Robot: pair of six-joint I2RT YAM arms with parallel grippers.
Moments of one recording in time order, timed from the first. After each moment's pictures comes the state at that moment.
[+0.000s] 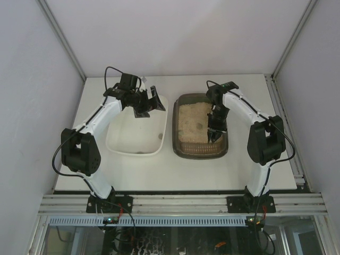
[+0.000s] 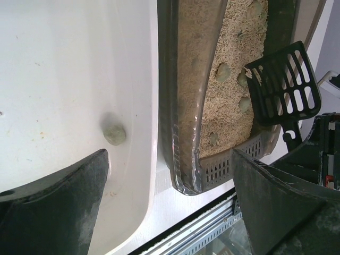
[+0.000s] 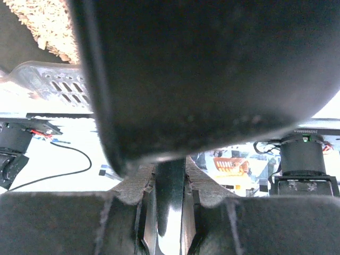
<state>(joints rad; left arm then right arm) -0.30 1.72 1.48 -0.68 0.40 -0.55 0.37 1.89 1.64 -1.50 -0.25 0.54</state>
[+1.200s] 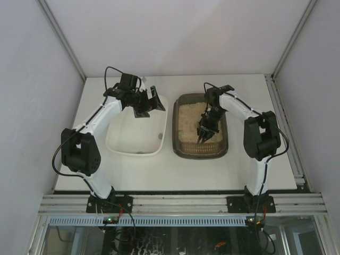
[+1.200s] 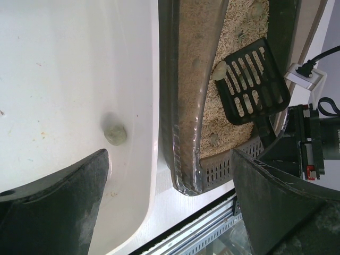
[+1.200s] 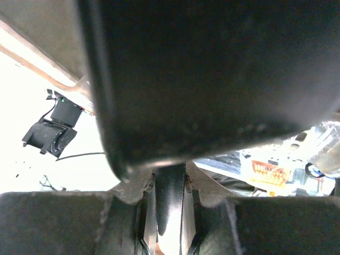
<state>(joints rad) -0.30 1.72 1.48 -0.68 0.40 -0.55 0.36 1.97 1.61 -1.38 -0.50 0.56</state>
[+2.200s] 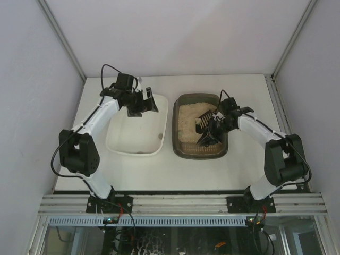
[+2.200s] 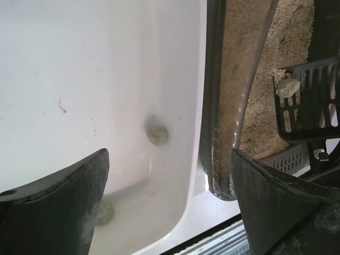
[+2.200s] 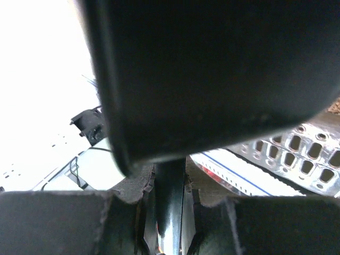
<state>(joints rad) -0.27 1.71 1.48 -0.72 0.30 -0.44 0.28 1.60 1.12 -0.83 -0.73 0.68</state>
